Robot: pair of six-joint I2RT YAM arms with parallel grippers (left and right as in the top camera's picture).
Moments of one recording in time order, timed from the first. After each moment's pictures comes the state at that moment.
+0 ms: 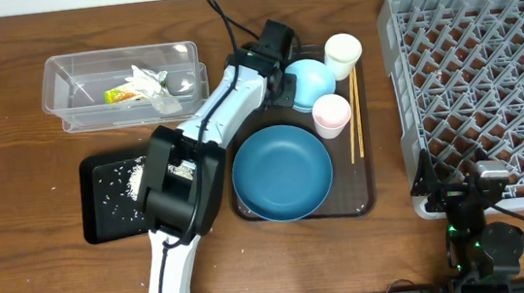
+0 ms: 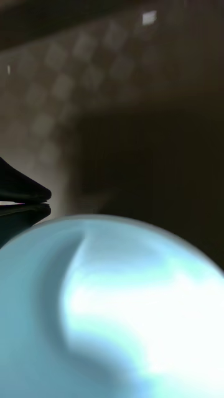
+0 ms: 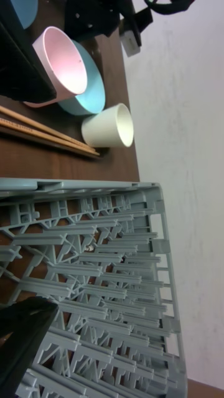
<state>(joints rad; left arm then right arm) -0.50 2.25 1.77 -0.73 0.02 -0.22 -0.08 0.02 0.01 -0.07 -0.05 0.15</state>
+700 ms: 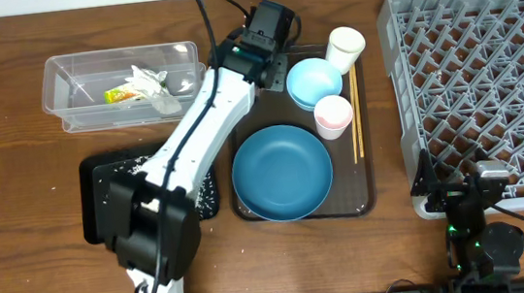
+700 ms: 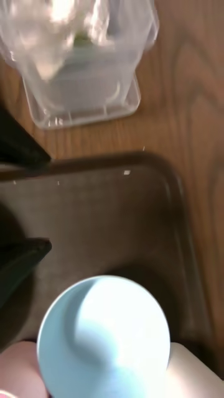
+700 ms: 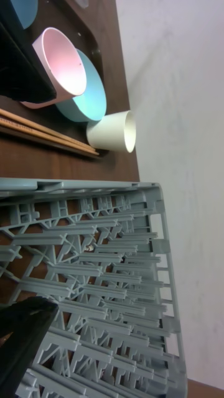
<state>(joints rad) -0.52 1.97 1.77 -0.84 -0.27 -0.21 -0.08 0.02 0.01 -0.07 -0.05 0.15</state>
